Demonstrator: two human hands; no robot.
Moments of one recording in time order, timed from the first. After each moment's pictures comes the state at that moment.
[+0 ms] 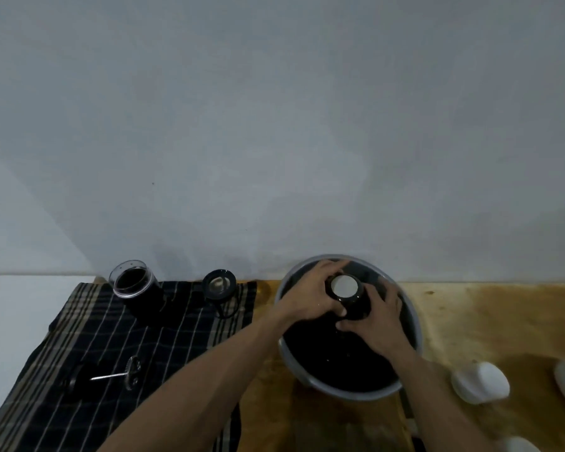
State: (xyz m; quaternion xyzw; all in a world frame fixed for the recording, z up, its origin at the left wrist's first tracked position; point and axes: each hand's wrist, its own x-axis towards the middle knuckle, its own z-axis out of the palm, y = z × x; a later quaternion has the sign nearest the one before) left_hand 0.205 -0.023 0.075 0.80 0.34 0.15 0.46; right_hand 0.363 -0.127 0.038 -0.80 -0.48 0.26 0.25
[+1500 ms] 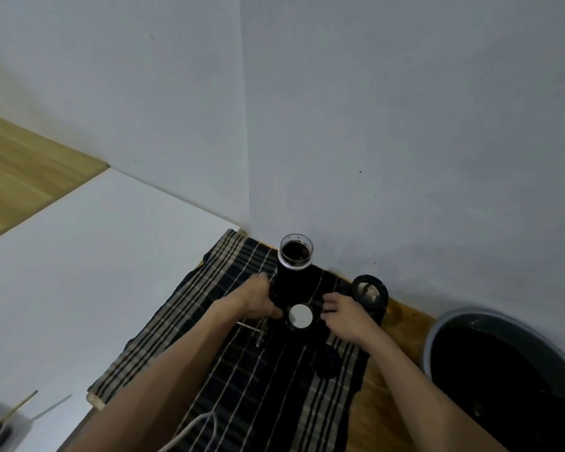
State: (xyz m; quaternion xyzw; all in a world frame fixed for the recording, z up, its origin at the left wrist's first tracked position) left_hand -0.162 0.007 0.010 0.63 0.68 0.03 0.37; right_hand 0.078 0.010 0.012 -0.62 -0.60 0.51 0.01
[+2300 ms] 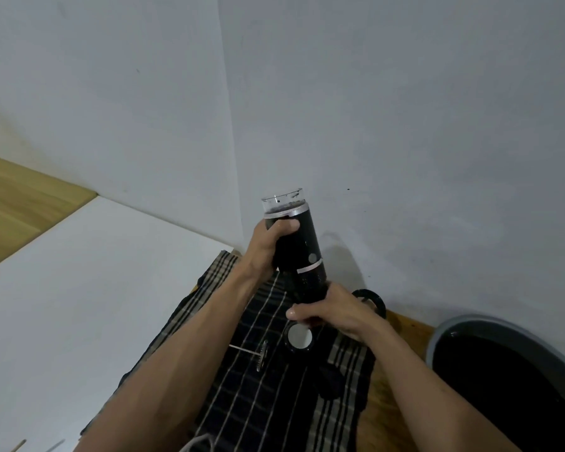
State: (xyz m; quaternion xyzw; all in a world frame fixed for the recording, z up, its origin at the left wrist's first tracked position) left_hand -0.129 0.060 0.119 0.40 0.41 0.56 0.60; right_hand 0.048 0.018 0.089 -0.47 -0.57 0.65 0.18
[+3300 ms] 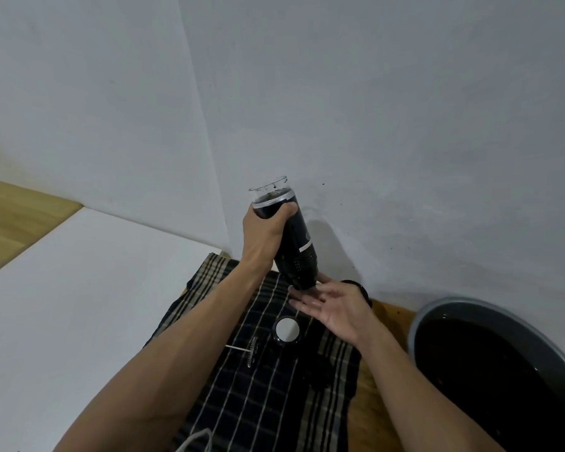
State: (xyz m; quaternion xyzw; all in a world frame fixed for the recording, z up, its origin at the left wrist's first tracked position) left_hand -0.087 0.061 0.145 0.37 0.54 0.61 0.44; right_hand 0.077 0.001 0.074 -0.35 -0.13 0.83 0.41
